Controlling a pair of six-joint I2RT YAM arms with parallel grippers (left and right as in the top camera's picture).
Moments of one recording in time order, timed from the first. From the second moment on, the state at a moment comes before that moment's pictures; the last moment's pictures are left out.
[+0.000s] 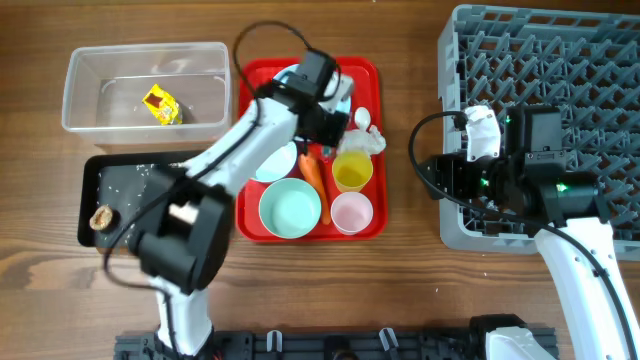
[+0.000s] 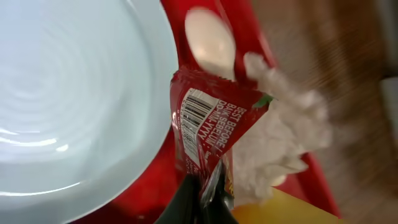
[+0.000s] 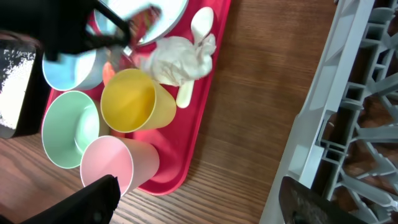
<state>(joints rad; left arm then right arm) -0.49 2.02 1.54 -0.67 0.23 -0.09 0.07 1.17 1.03 -0.89 -0.37 -0.03</state>
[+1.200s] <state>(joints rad) -0.24 1.87 1.57 -0.64 0.17 -0.13 0.07 1.17 1.03 -0.87 -0.37 -0.03</state>
